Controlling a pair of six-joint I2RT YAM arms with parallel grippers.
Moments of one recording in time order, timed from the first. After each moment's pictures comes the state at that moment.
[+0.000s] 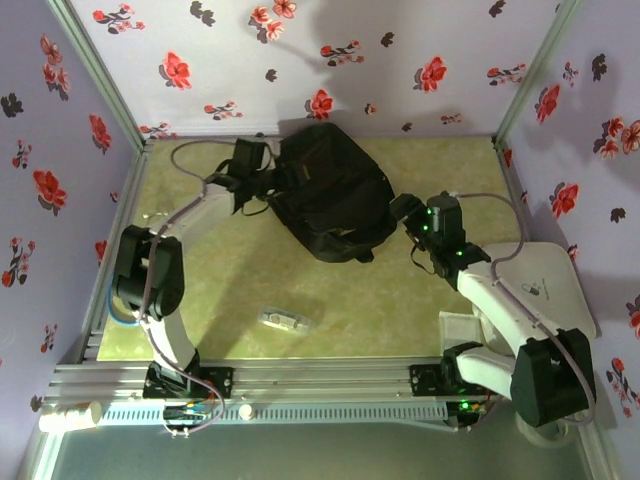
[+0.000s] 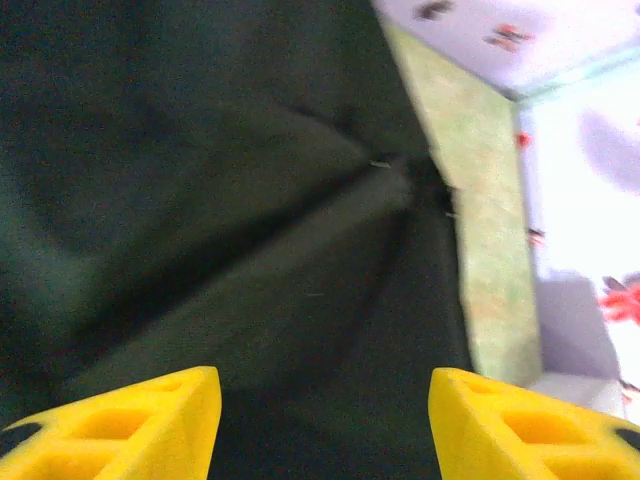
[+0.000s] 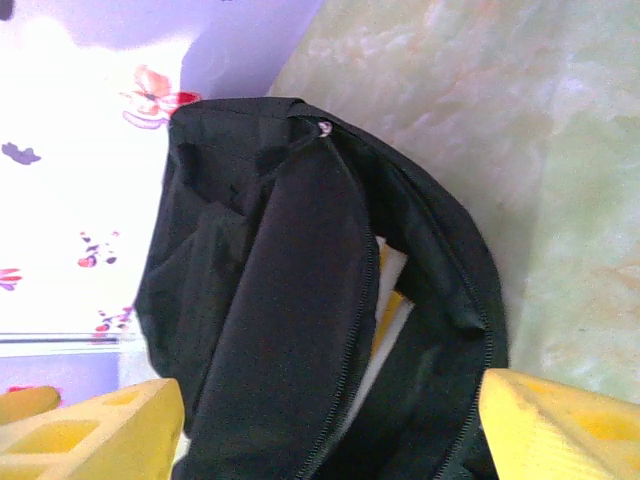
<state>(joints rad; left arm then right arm) -0.40 1.79 1.37 -0.26 0.35 -0.73 0.31 1.13 0.70 -0.10 -0.02 1.04</state>
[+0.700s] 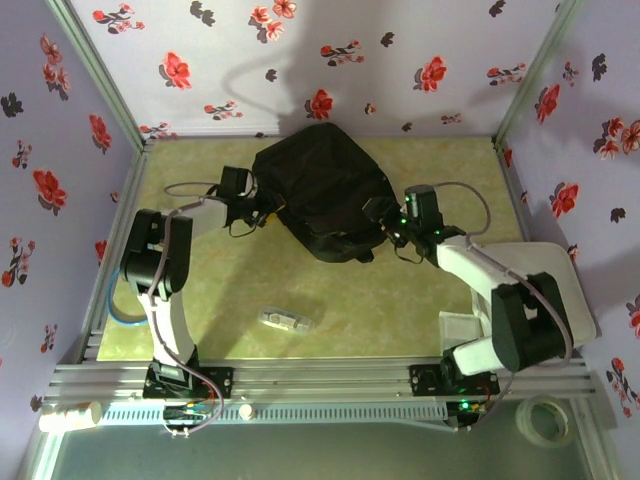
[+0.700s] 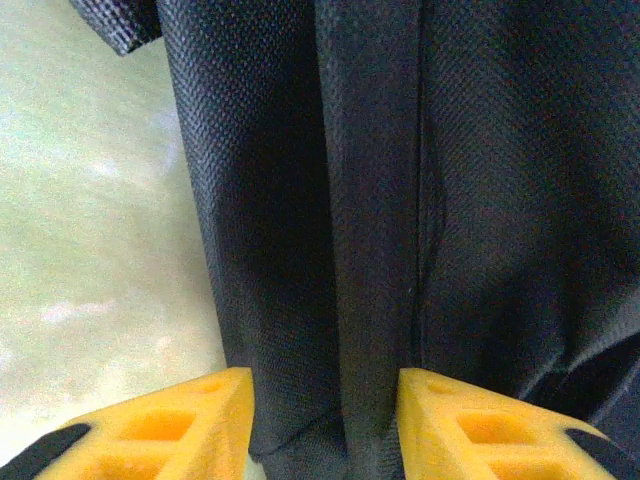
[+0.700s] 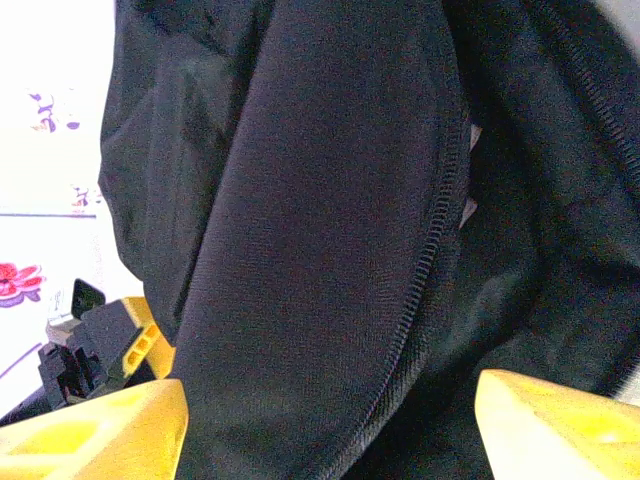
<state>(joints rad) -0.28 1.96 1.20 -0.09 0.45 -0.94 0.34 1.44 0.81 -0.04 -0.28 1.02</state>
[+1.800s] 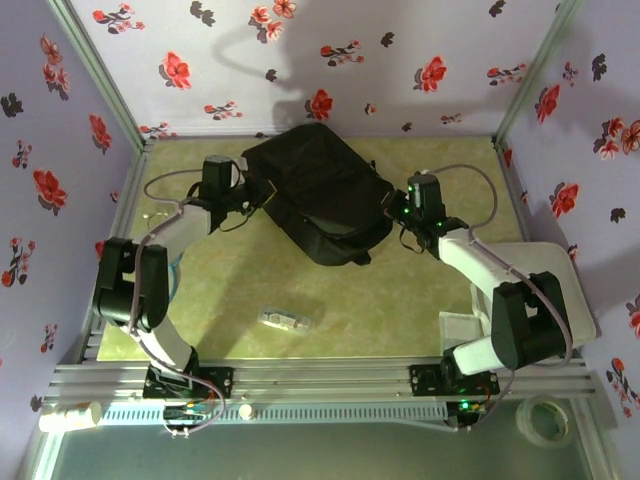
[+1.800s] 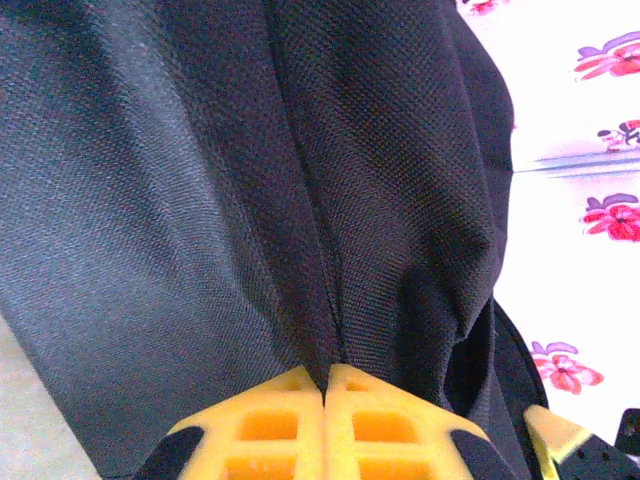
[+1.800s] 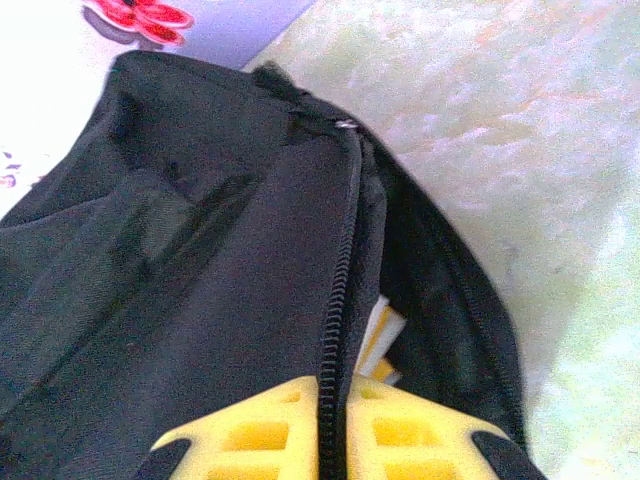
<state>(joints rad) -0.27 1.67 1.09 -0.01 0.48 -0.93 0.32 1.43 0.89 -0.08 -0.05 0.78</state>
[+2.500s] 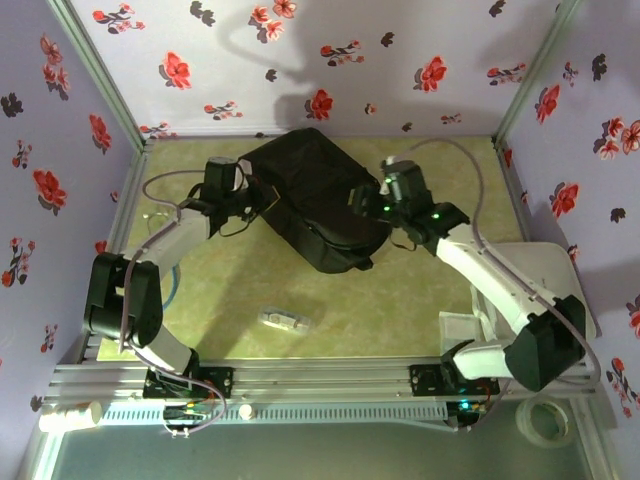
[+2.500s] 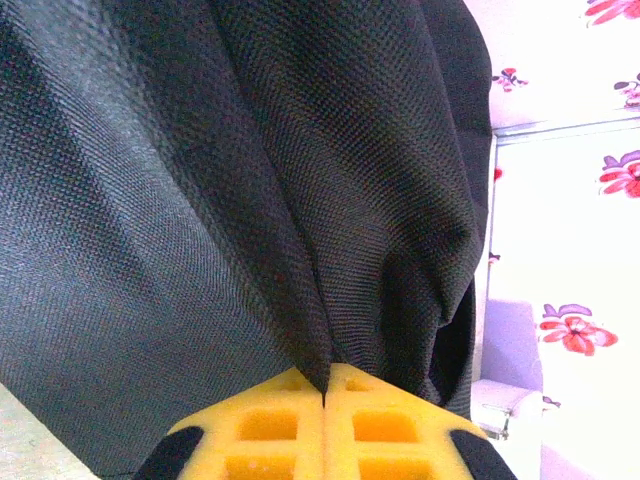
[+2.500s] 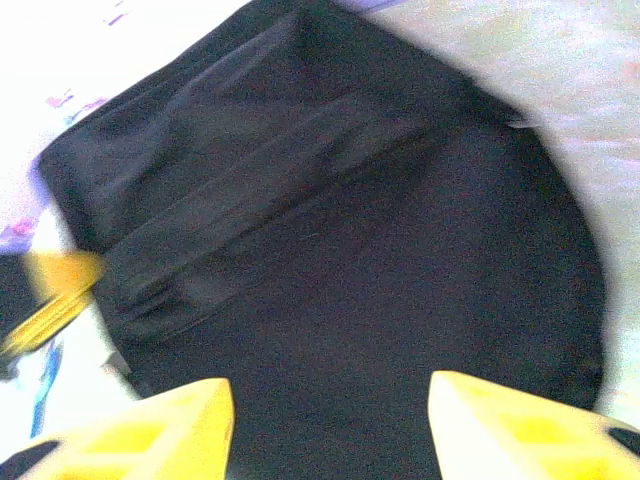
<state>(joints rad) -0.33 1.58 1.09 -0.15 0.45 -0.91 0.58 1.34 1.18 -0.48 -0.01 0.59</state>
